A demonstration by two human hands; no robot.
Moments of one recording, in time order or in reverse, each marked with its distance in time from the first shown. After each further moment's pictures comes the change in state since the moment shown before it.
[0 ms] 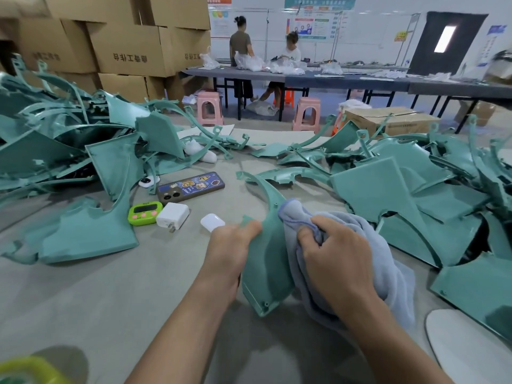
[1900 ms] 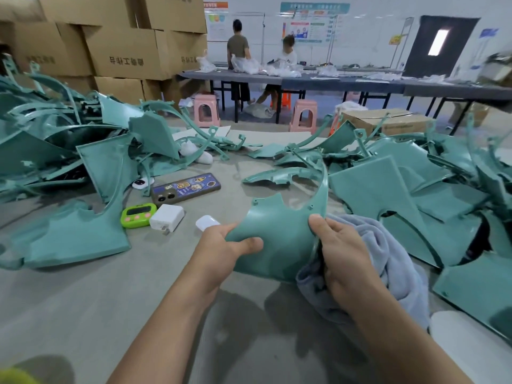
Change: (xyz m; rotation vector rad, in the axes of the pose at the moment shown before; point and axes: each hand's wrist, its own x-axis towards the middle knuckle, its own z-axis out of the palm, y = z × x) left_hand 0.007 -0.006 -0.025 0.198 -0.254 0.171; right_hand 0.014 0.005 0.007 0.882 -0.244 0.656
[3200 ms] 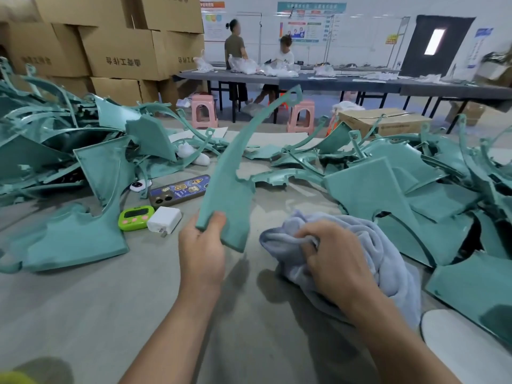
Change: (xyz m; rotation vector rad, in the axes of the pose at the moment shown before) left_hand 0.011 -0.001 0.011 -0.207 0.573 0.300; right_hand 0.000 -0.004 -0.023 -0.999 -0.050 -0.661
